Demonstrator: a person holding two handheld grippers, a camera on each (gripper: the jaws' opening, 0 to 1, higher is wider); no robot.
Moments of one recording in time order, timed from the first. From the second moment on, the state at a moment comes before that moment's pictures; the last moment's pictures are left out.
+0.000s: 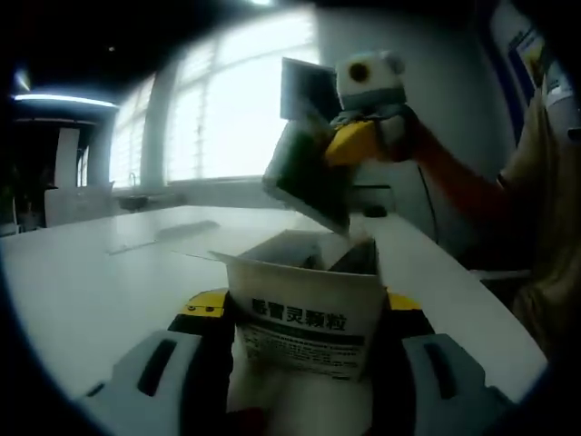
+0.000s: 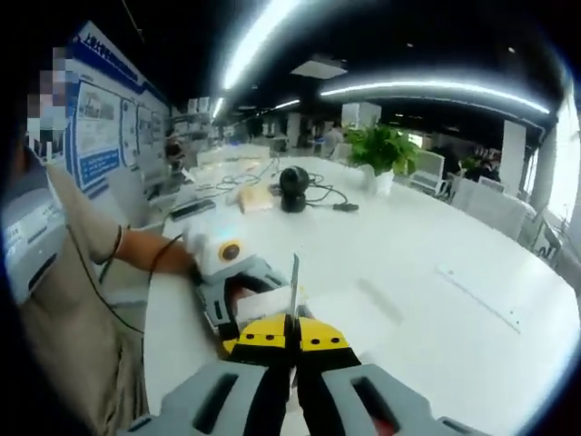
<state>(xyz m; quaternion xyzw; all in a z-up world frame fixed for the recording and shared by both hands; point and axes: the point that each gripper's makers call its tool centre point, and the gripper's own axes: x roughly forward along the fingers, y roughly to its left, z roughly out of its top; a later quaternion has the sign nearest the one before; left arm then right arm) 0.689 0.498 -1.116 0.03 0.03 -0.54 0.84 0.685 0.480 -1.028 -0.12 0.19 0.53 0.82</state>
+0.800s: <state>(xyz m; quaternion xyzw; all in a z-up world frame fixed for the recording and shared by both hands) 0.690 0.498 -1.119 0.03 0.03 -0.54 0.84 0.748 0.394 -1.039 0.21 0.19 0.38 0.88</state>
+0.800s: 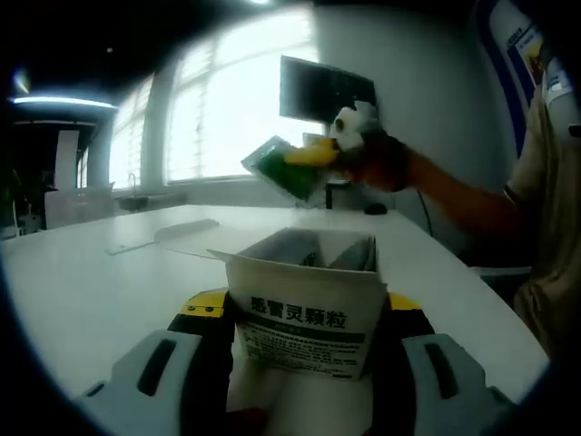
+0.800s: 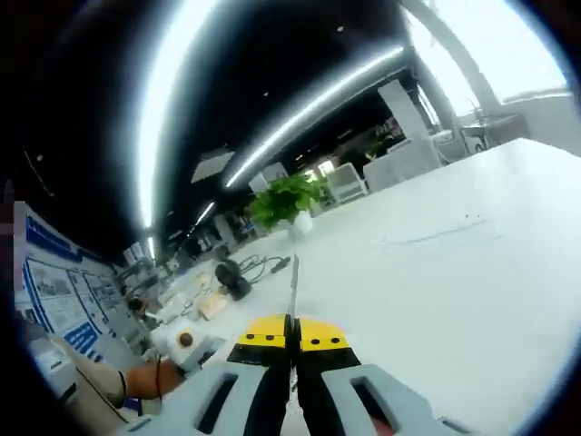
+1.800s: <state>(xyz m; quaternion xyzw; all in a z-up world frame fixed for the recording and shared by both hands) 0.689 0.497 -1.122 0.05 0.03 -0.54 0.84 0.786 0.385 -1.144 0.15 0.28 0.27 0.91</state>
